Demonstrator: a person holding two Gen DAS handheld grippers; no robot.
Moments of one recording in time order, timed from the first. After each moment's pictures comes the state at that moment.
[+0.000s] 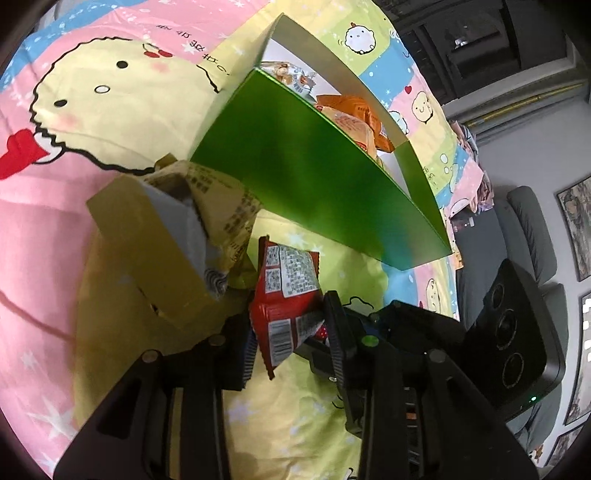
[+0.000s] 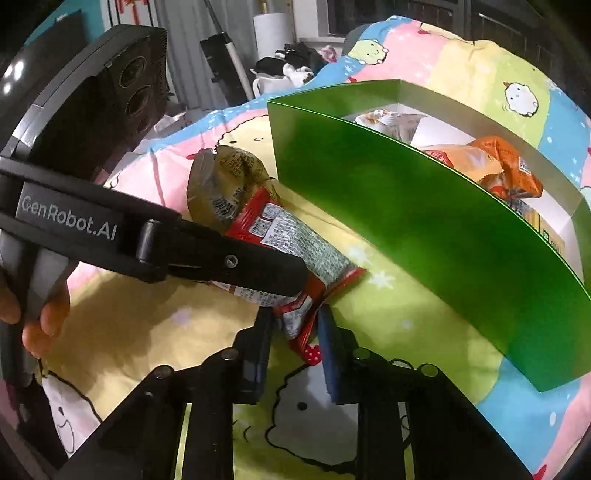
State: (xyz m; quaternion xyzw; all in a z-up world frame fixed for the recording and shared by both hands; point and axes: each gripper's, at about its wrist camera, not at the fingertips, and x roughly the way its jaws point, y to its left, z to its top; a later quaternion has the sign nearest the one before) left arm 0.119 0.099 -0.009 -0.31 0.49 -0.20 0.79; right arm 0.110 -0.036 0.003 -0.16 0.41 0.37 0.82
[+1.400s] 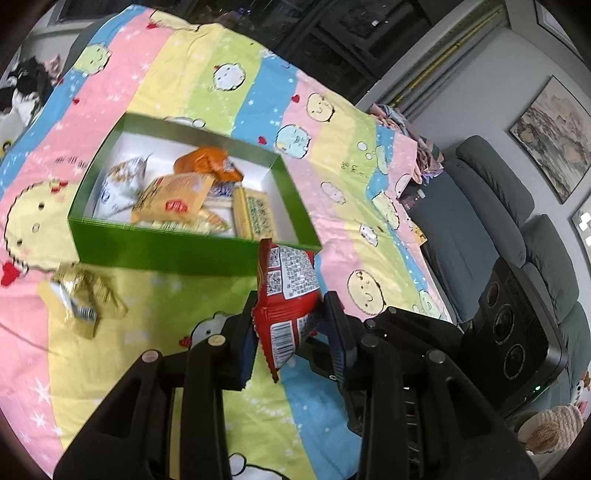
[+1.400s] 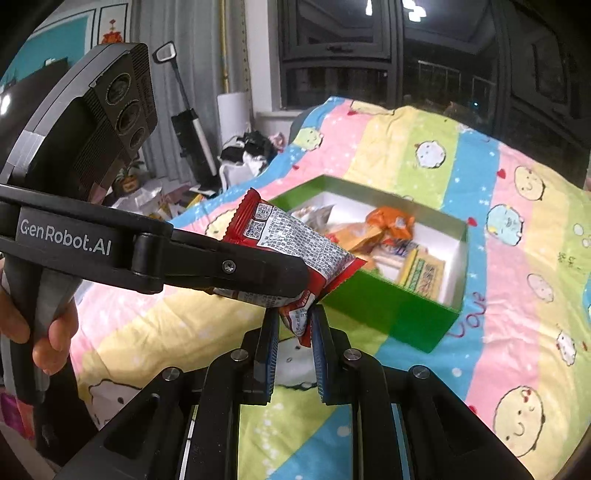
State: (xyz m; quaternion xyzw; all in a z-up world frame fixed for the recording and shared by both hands) left arm 0.099 0.009 0.104 -0.20 0.40 -0.27 0.85; right arm 0.051 -0.125 0.093 -0.10 0.30 0.31 0.90
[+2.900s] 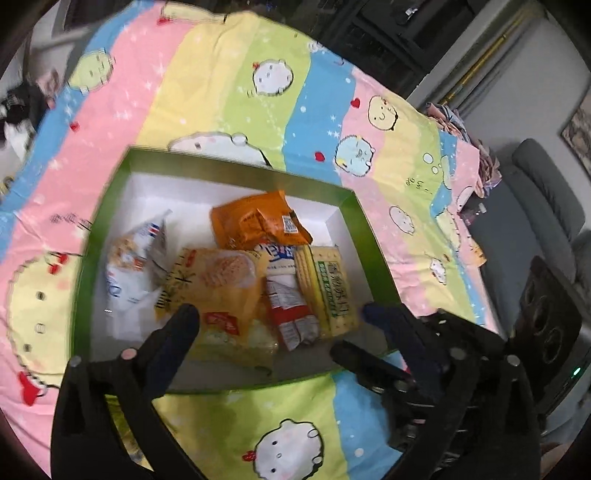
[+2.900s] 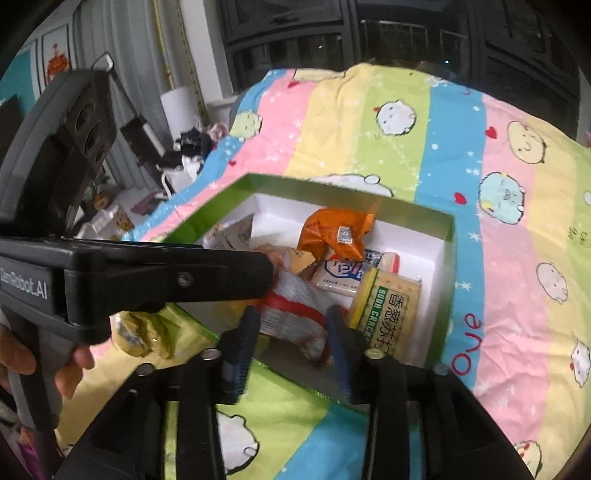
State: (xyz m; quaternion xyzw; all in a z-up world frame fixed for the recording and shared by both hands) left arm 0.211 0.015 0.094 -0.15 0.43 -0.19 0.87; right arm 0.175 -0.139 0.085 -0.04 0.36 0.27 0.89
